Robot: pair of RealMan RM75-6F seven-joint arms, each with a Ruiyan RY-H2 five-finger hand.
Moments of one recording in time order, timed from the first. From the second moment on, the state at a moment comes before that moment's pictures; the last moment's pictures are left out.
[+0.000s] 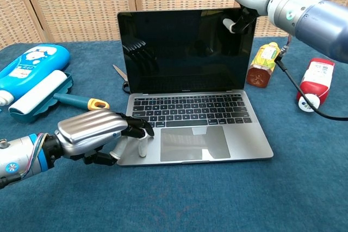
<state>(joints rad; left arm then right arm) -0.68 -1.77 0.10 -1.06 1.70 1.06 -0.08 0.92 -1.64 0.40 -1.21 -1.06 0.99 -0.56</state>
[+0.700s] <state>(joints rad) -0.64 -1.65 0.09 -1.14 1.76 1.27 -0.11 0.84 -1.49 0.39 -1.52 -1.15 1.11 -0.38</state>
